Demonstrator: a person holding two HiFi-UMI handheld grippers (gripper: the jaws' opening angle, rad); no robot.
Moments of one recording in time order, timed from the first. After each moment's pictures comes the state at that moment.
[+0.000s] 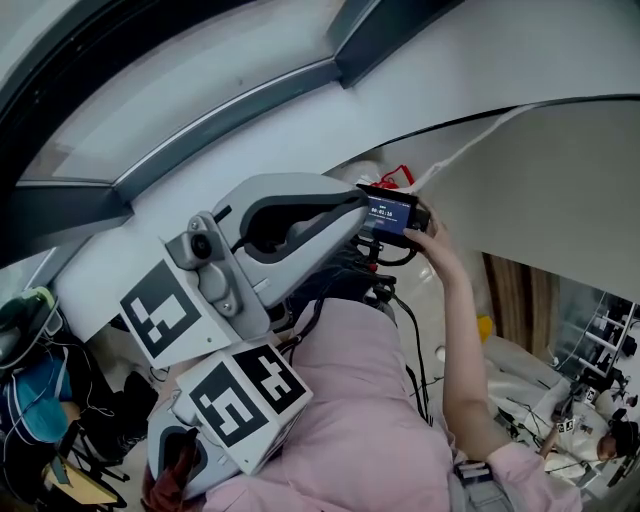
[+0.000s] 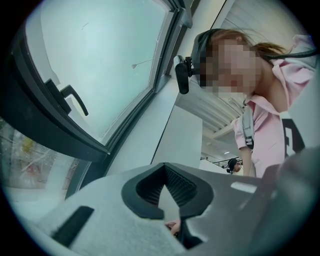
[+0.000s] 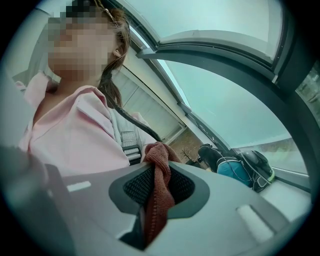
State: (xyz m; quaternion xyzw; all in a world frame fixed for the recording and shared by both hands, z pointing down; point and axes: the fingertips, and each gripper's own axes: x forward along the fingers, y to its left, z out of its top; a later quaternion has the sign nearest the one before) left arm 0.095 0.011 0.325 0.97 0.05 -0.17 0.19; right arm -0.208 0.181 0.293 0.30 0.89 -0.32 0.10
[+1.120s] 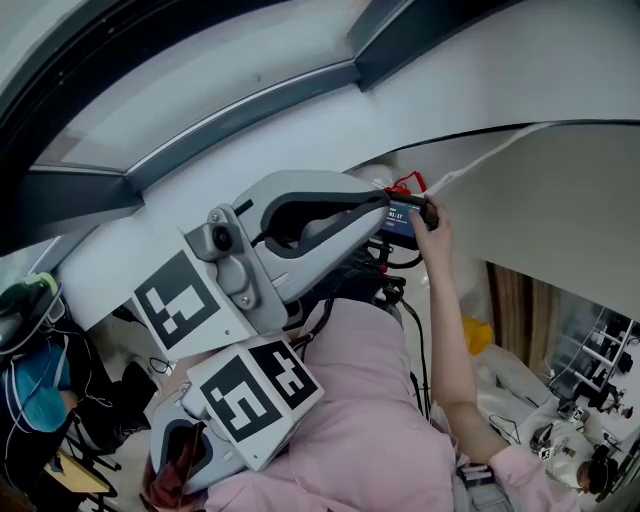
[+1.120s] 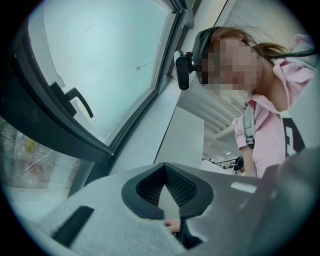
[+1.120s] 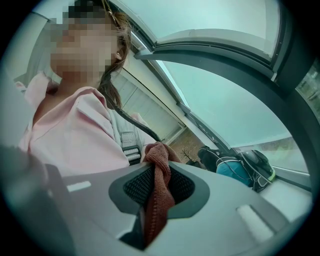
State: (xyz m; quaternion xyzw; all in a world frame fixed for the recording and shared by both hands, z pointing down) left arm 0.088 0.006 0.322 0.97 0.04 -0.17 0.19; right arm -0.215 0.178 0.290 0.30 0.89 -0.32 0.10
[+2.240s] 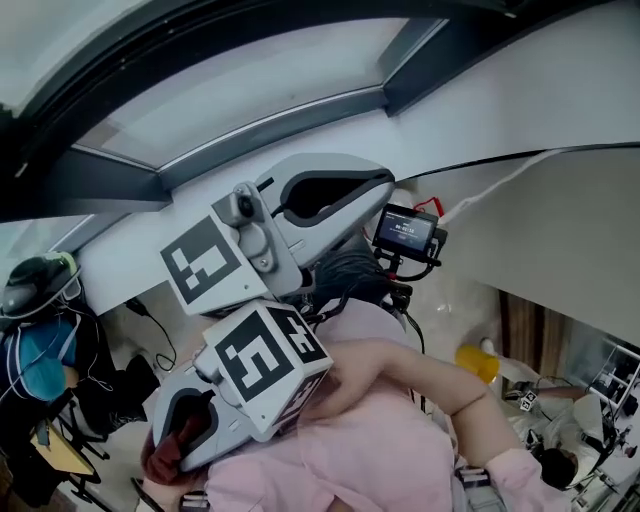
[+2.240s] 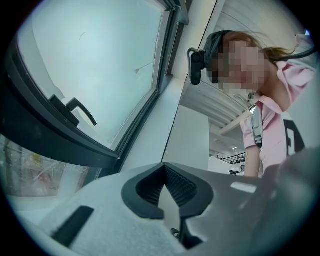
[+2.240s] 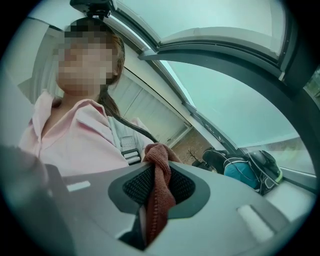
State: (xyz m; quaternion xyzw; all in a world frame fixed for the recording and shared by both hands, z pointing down) left arm 0.088 -0.003 0.315 0.97 0.01 -0.16 0.16; right arm -0.201 0.191 0.276 0.34 0.88 -0.31 0.11
